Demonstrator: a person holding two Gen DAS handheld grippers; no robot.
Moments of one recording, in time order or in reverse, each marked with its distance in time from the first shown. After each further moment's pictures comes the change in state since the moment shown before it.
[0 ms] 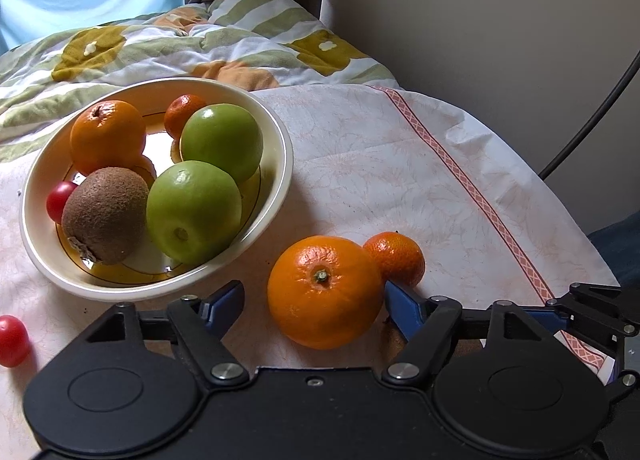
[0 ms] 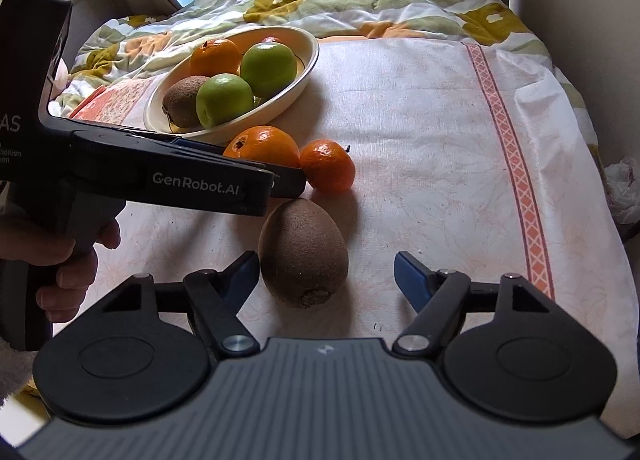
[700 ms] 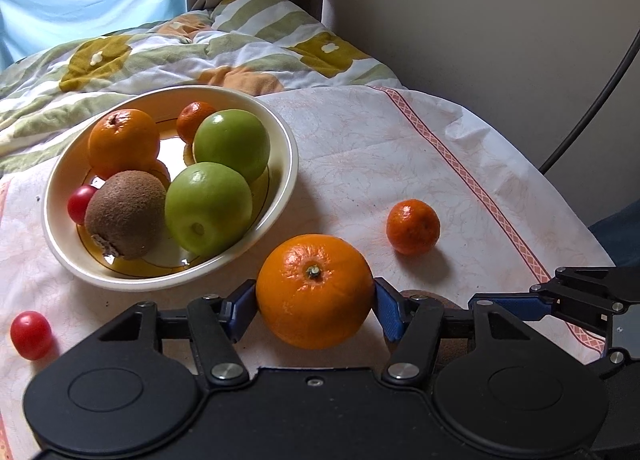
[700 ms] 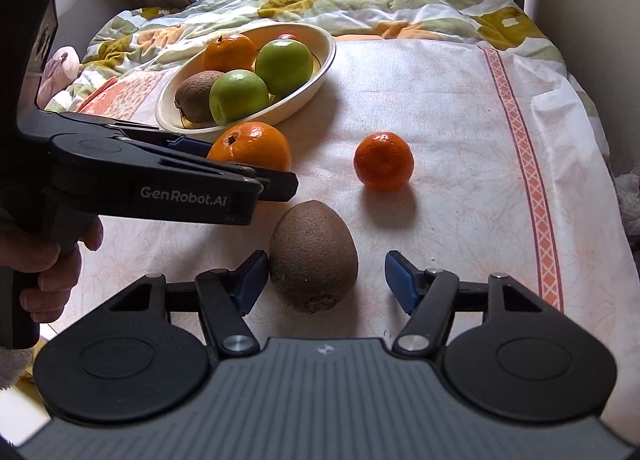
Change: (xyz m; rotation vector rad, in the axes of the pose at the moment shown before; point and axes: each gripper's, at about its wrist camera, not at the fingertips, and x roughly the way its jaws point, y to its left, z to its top) left arm -0.018 -0.004 -0.007 0.029 -0.013 0.045; right arm 0.001 0.005 0.003 -0.036 0.007 0.025
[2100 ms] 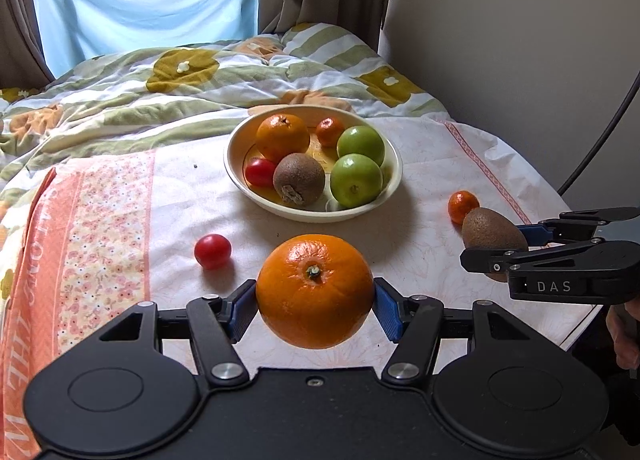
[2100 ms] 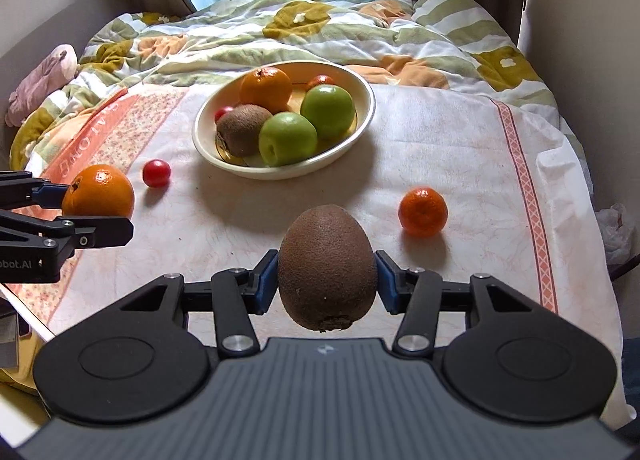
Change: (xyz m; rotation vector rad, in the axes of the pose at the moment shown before) left arm -0.130 0.066 -0.055 -0.081 -0.087 0.110; right arm -0.029 0.062 0.024 -0.043 -0.063 -0.071
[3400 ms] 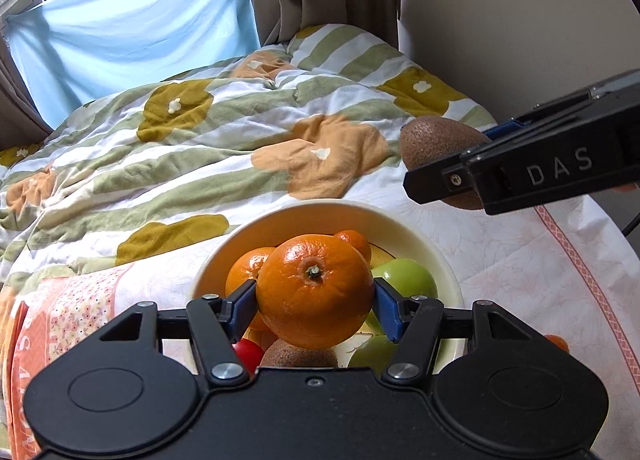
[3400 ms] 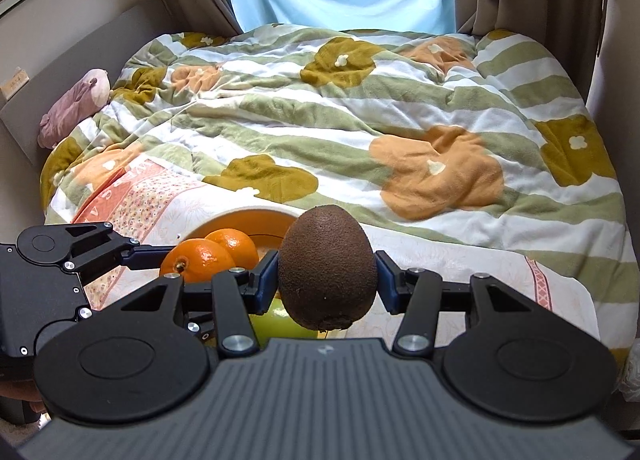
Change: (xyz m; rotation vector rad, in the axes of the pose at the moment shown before) left arm 0.143 -0.032 0.131 0.125 0.033 0.145; right arm 0.101 -0.067 0.195 -0.109 -0.012 0.191
